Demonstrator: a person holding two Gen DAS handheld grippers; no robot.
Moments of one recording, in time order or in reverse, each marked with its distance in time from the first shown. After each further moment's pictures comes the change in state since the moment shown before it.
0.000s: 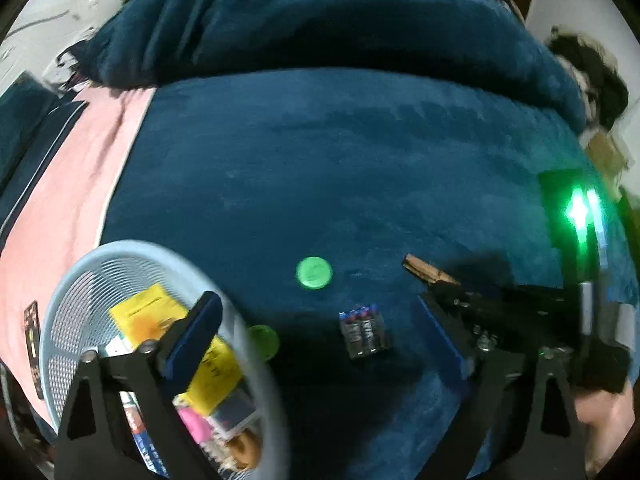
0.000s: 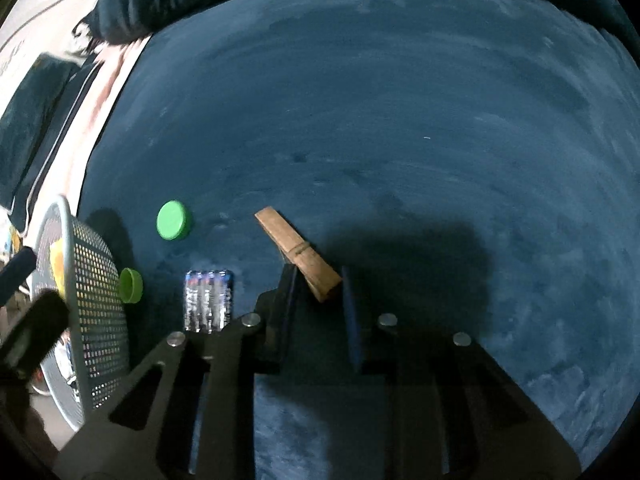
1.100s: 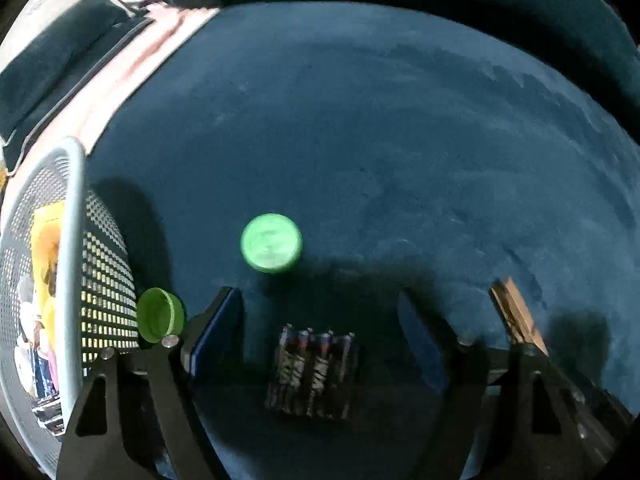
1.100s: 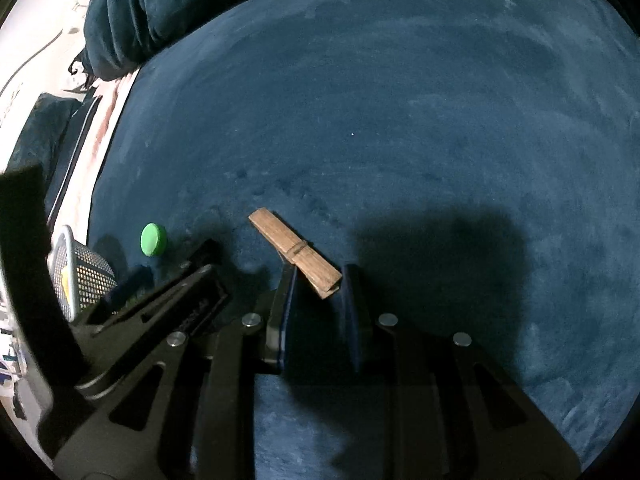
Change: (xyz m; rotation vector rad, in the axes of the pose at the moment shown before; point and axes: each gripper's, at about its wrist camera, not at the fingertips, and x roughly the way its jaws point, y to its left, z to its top) left arm 0.097 -0.043 -0.011 -0.309 0.091 0.252; right arm -0.003 -0.040 -0.001 0.086 -0.021 0.083
